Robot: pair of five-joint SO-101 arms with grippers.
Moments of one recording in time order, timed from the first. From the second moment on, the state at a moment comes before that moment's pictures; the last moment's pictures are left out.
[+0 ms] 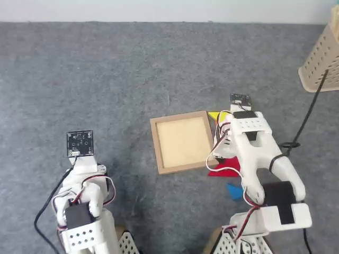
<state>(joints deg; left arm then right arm) -22.0 -103.9 97.1 72.0 -3.9 -10.0 0.3 35.7 67.3 -14.1</state>
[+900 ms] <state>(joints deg) -22.0 -103.9 97.1 72.0 -3.9 -9.9 7.5 32.6 76.6 -13.6</state>
